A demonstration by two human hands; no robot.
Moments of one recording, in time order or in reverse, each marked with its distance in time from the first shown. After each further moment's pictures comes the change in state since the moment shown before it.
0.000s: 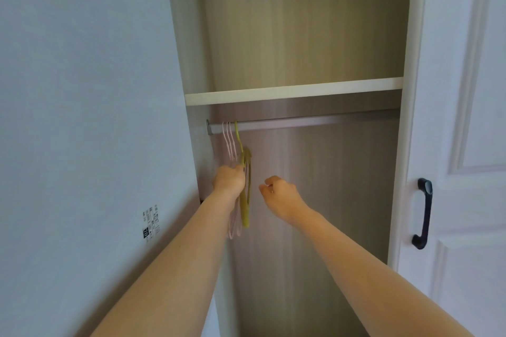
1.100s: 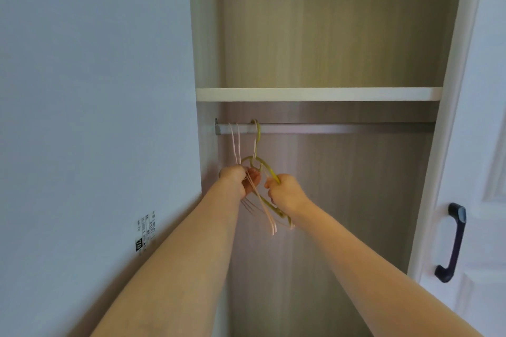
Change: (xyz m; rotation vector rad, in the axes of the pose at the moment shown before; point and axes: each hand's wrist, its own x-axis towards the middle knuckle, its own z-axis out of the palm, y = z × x) left_hand 0.056 0.000 0.015 -0.810 -0.116 -0.321; right_hand 0.034 -0.016 0.002 0.361 -0.010 0.086
